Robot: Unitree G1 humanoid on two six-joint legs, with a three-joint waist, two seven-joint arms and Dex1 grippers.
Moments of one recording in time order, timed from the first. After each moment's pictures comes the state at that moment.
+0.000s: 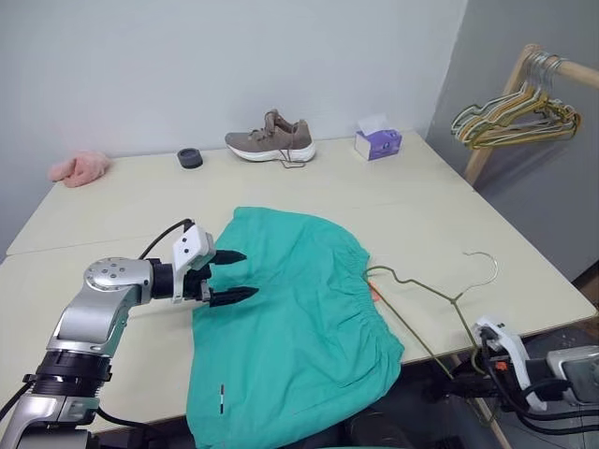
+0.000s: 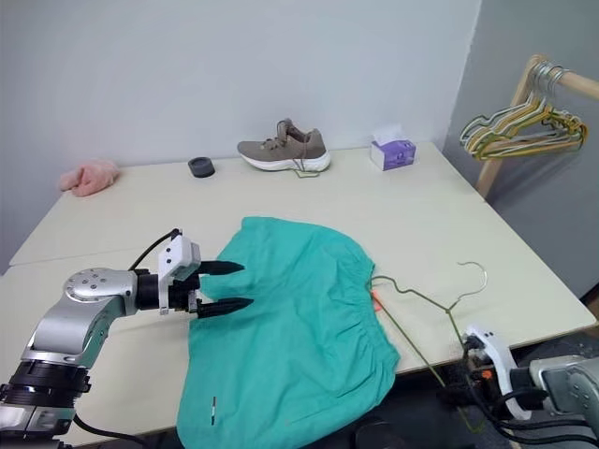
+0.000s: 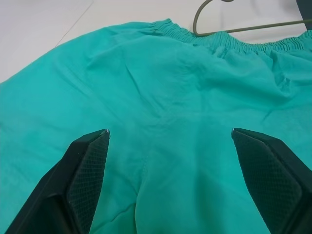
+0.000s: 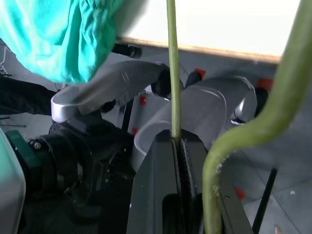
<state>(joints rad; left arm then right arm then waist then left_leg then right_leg) -0.29 0.80 0.01 0.09 -0.34 0.29 -1.21 0.17 -0.94 -0.20 -0.41 0.73 1.43 0.91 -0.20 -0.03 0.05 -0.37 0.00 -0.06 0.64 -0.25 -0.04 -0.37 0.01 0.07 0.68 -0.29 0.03</state>
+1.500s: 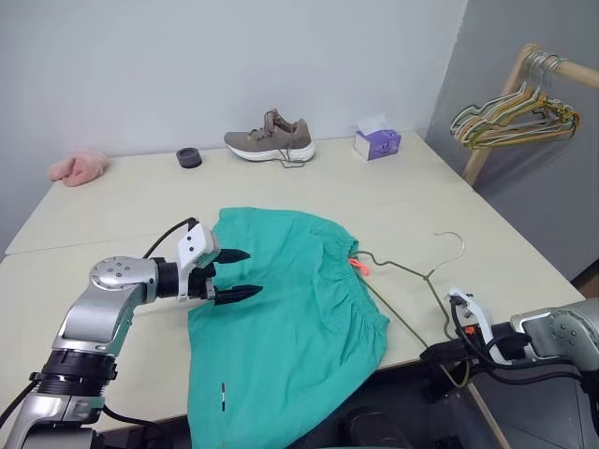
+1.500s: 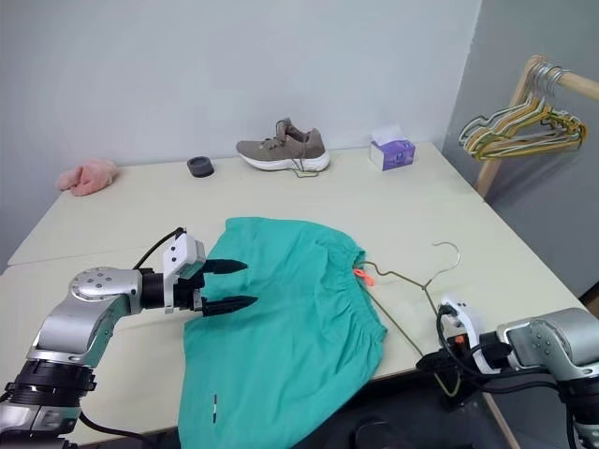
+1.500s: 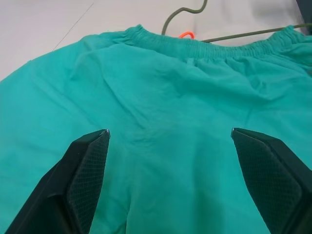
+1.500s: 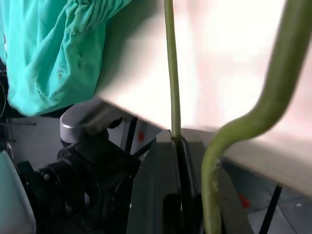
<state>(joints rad) -0.30 0.78 0.01 0.05 -0.34 0.34 -1.18 -0.22 -0.88 0.04 -0.16 0.77 1.48 0.83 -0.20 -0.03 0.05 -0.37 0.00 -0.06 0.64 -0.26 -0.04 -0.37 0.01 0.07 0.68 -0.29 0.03</state>
